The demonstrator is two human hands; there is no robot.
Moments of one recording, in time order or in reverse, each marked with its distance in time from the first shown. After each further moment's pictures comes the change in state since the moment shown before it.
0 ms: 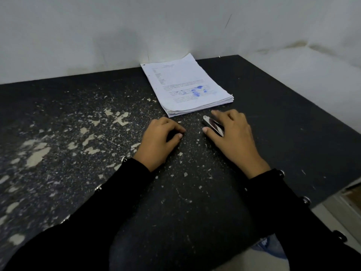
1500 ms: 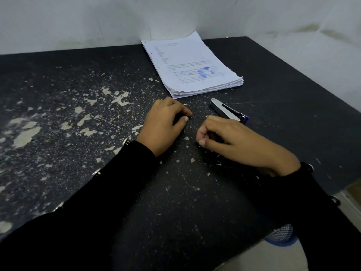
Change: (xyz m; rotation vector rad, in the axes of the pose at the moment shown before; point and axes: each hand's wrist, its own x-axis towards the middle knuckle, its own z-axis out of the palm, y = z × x) left_hand 0.002 -0.002 0.005 0.030 0.011 -0.012; right_hand -0.020 -0.023 -0.023 0.249 -0.564 -0.444
